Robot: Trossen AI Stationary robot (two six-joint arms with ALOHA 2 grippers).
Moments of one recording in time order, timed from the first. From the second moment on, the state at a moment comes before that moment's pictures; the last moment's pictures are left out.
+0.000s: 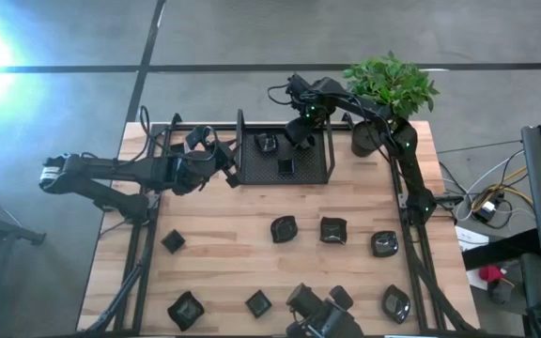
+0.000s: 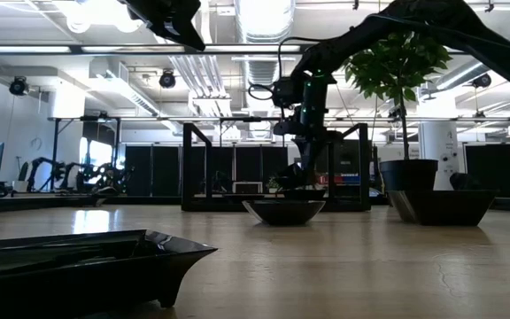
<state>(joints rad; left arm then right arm) 0.00 1.15 1.01 -0.24 -0.84 0.13 -0.69 2.21 1.99 -1.14 0.03 0.23</state>
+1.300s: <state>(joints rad) 0.00 1.10 1.01 -0.25 -0.84 0.14 -0.62 2.06 2.11 -1.25 0.17 0.16</state>
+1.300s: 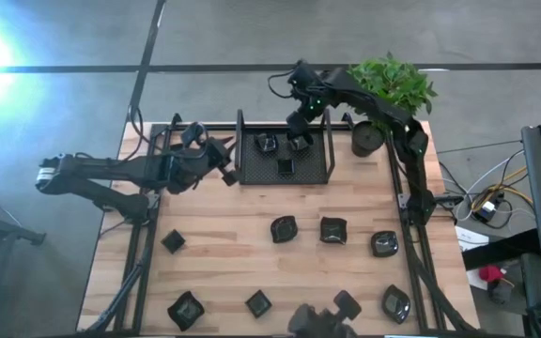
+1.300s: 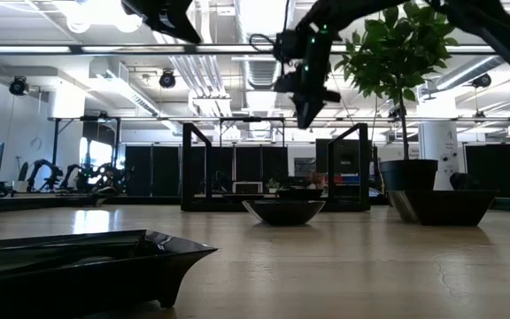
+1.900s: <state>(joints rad) 0.00 0.99 1.01 -0.55 -0.84 -0.01 -0.32 1.83 2.06 -1.24 0.40 0.10</state>
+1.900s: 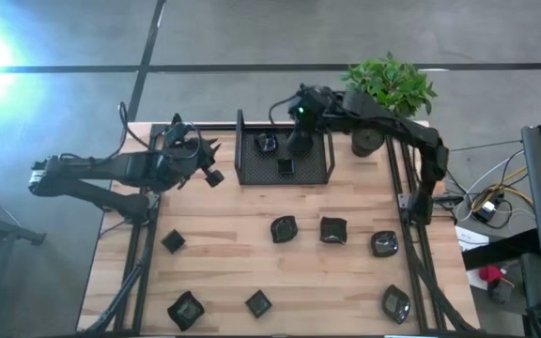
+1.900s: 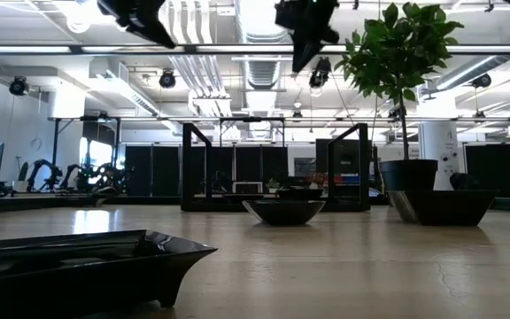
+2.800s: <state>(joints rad) -0.29 1.02 1.01 -1.06 -0.16 -0.29 0.07 1.47 1.60 -1.01 0.45 0.21</state>
